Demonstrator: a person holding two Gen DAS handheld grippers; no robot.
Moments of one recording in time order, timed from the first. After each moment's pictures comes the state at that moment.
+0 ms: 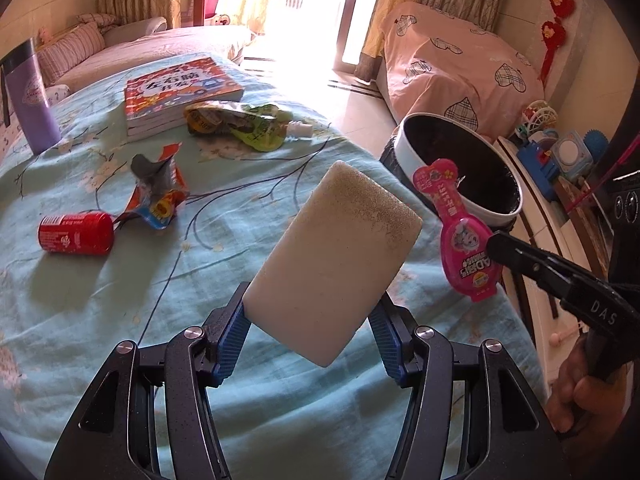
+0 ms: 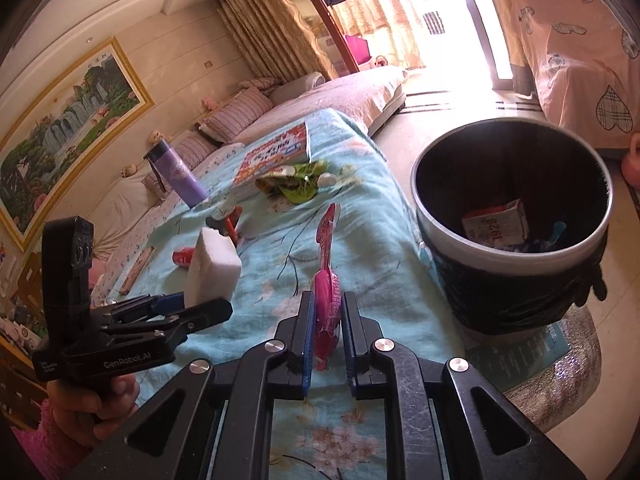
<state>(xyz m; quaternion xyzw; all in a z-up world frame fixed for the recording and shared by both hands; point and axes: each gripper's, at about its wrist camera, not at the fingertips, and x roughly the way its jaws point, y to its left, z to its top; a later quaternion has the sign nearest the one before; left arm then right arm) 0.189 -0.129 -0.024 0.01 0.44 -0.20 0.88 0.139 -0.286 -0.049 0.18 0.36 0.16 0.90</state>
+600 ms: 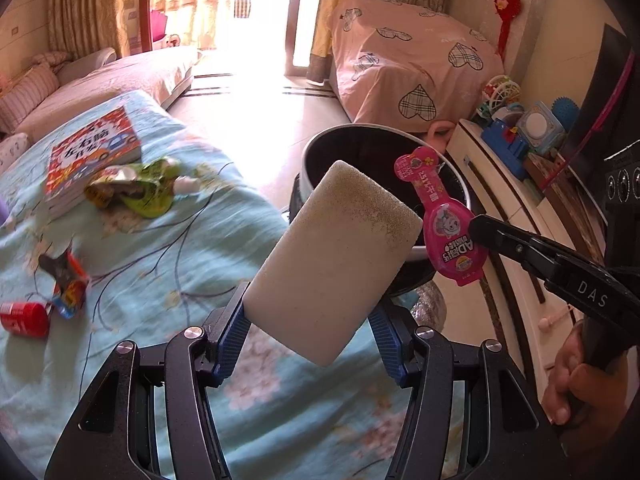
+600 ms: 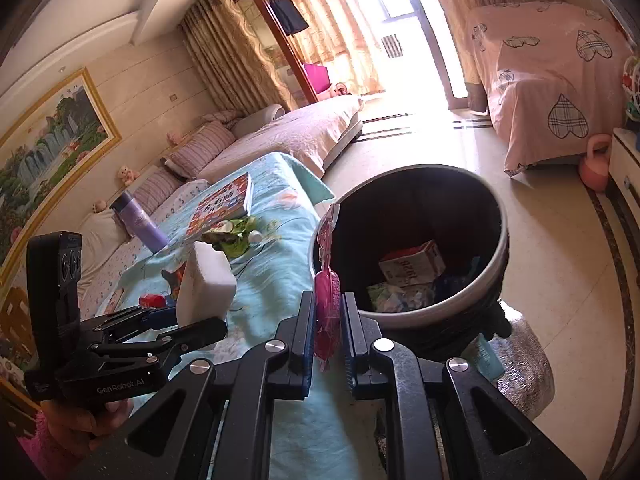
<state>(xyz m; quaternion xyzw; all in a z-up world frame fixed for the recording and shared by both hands) 0.203 -0.229 0.001 0.06 0.42 -0.26 0.87 0.138 -0.366 -0.027 0.20 0.33 0.09 0.92</state>
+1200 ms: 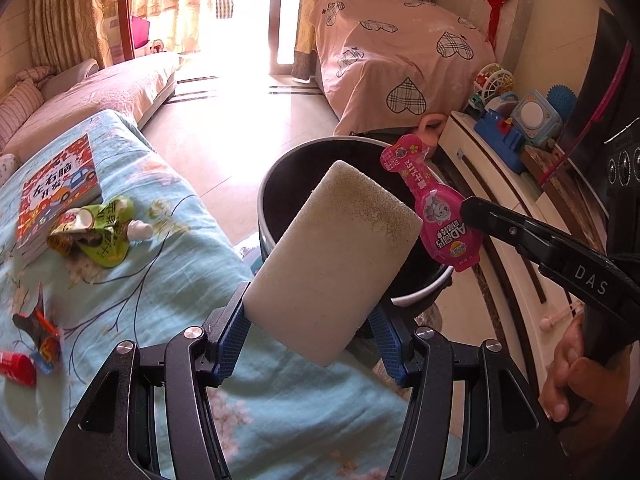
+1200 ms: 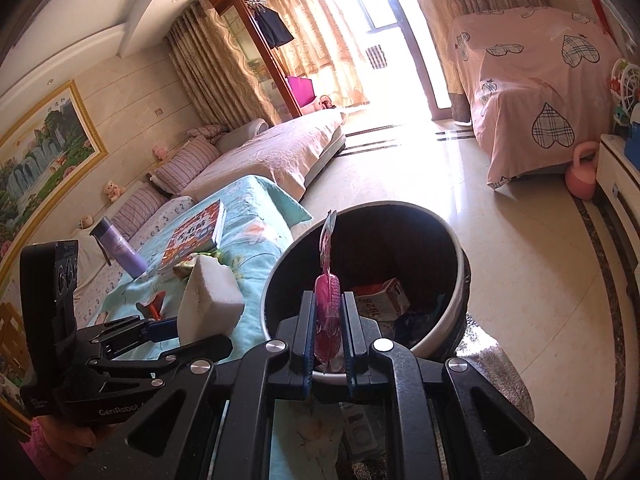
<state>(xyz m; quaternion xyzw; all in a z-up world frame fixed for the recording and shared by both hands) 0.231 -0.283 0.004 0.09 0.42 -0.27 0.86 0.163 -0.405 -0.021 0.20 0.32 0.06 0.93</state>
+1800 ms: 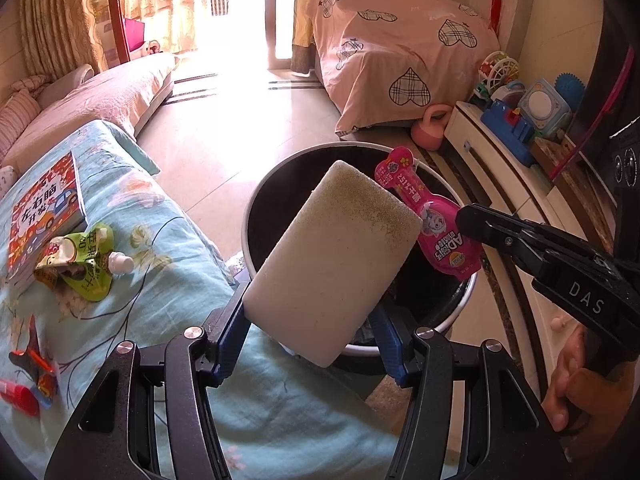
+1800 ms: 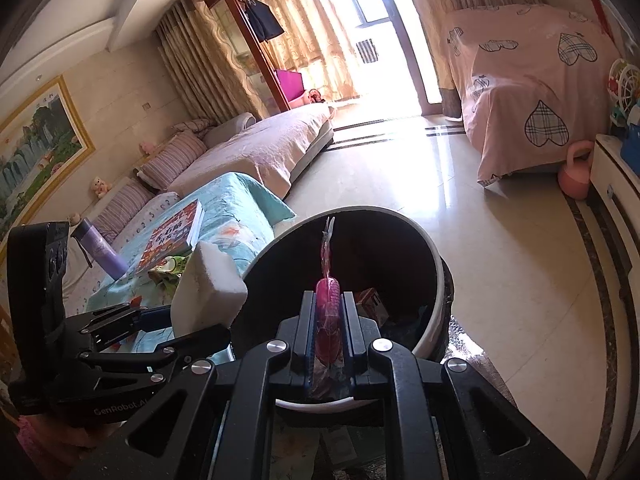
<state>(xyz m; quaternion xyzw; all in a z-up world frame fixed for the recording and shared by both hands) 0.257 -0.311 -0.003 0.11 0.43 -0.27 0.86 0.186 -0.420 -0.030 0.19 0.33 0.04 0.92</state>
